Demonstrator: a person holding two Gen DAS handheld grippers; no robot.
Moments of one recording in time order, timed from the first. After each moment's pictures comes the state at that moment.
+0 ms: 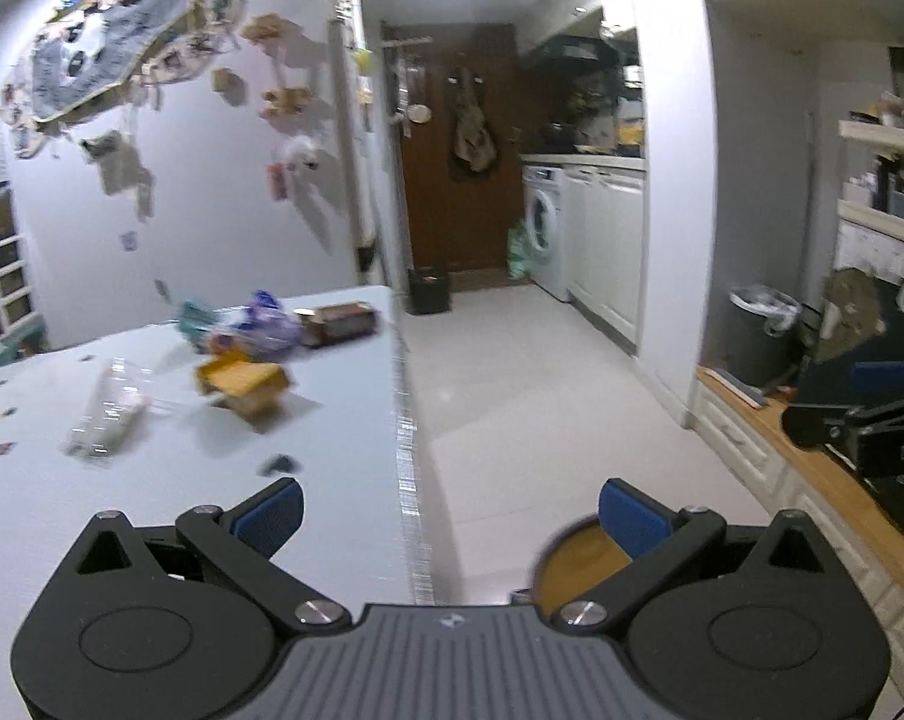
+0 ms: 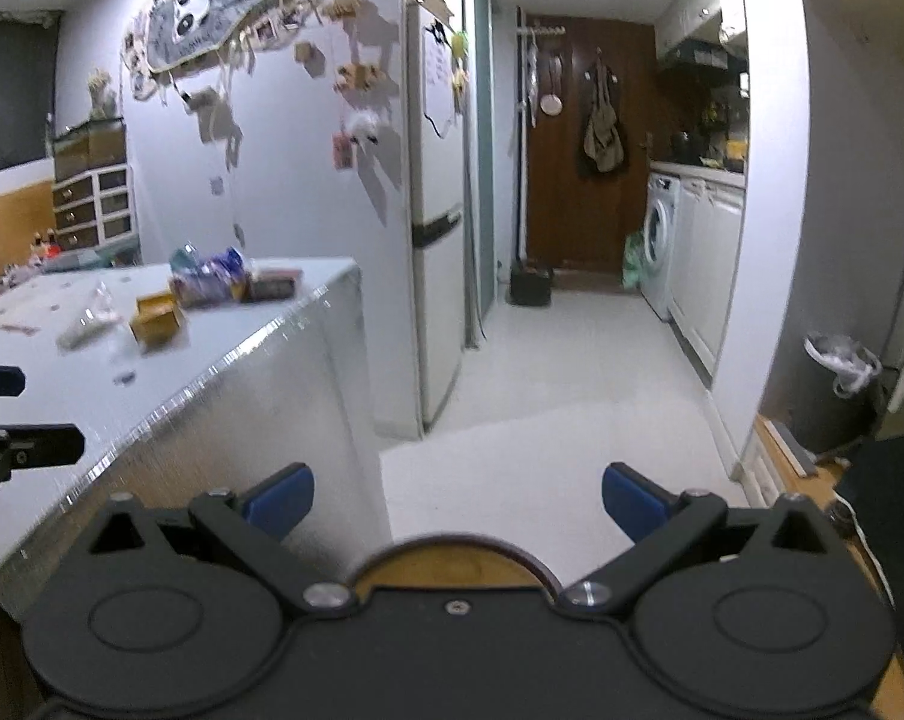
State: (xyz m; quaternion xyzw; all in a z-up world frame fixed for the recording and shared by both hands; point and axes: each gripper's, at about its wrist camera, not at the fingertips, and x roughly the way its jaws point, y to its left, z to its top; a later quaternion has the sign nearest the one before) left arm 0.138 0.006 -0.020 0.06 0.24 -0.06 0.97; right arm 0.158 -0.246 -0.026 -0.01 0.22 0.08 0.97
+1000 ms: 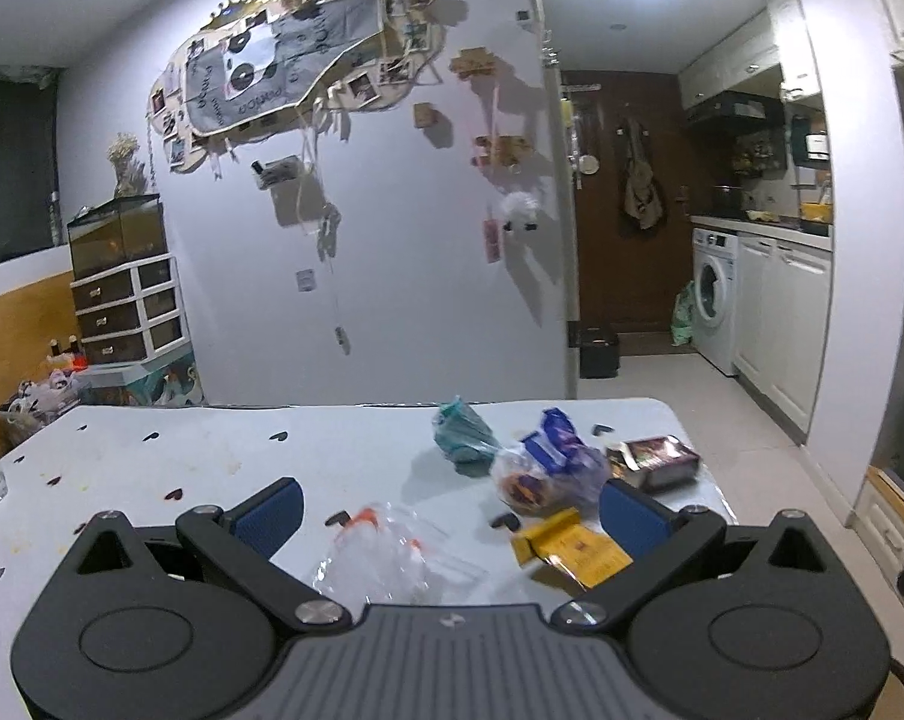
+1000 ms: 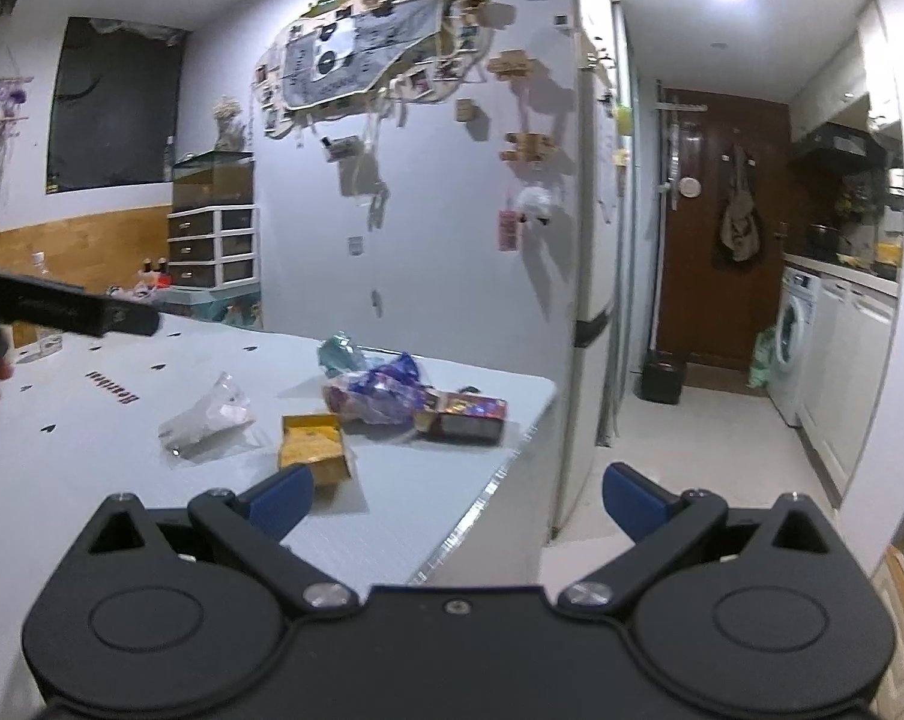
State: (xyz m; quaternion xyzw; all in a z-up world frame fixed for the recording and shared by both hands) left arm 0.270 0.186 0.054 0.04 0.19 0.08 0.98; right arm 0.257 -0.075 0.014 -0.04 0.15 0.21 0.96
